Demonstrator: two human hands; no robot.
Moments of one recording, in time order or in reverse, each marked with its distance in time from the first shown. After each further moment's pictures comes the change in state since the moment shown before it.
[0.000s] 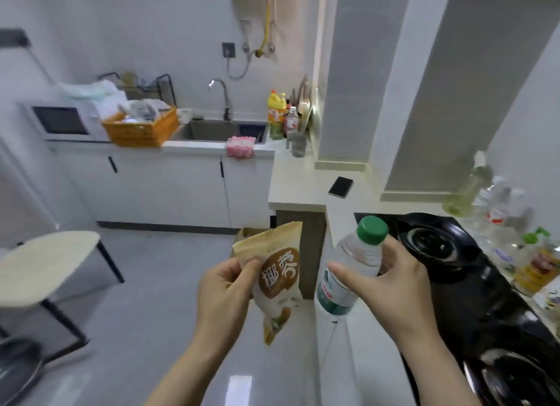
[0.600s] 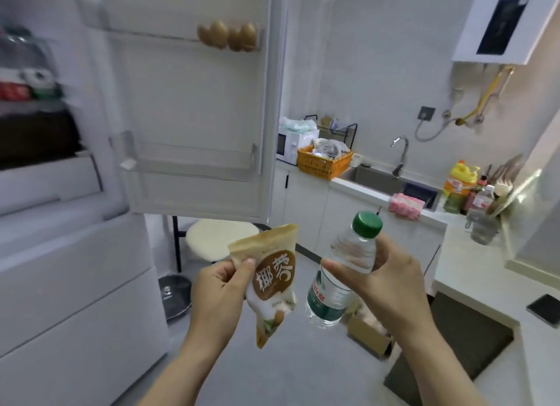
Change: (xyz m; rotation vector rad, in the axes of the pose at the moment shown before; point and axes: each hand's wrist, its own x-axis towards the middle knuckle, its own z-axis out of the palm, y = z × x) left_hand -0.053 0.017 -0.283 0.016 0.691 0.064; right_hand -0.038 -0.196 0.231 0.178 -0.520 -0.462
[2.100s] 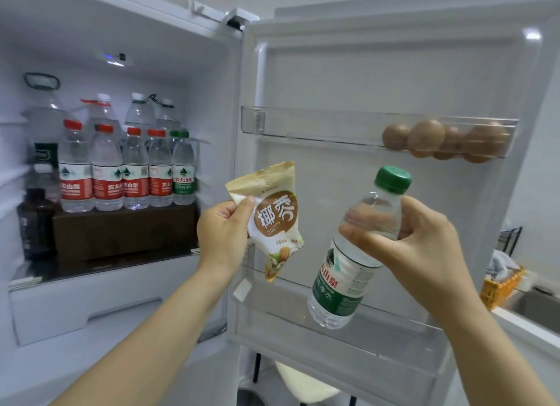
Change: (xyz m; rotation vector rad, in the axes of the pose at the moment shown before) left_hand 0.401 0.083 -0.195 0.013 0.513 0.373; right_hand 0.320 -0.172 0.273 0.383 -0.139 -0.465
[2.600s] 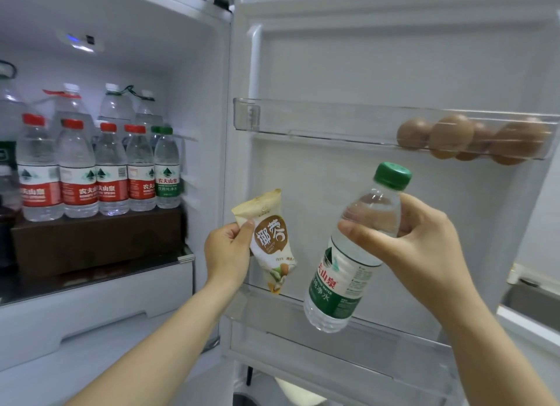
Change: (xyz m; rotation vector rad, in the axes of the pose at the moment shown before) left_hand 0.046 -0.080 0.020 0.057 -0.050 -0.046; right_hand 0.031 0.016 0.025 -0.006 0.025 0.034
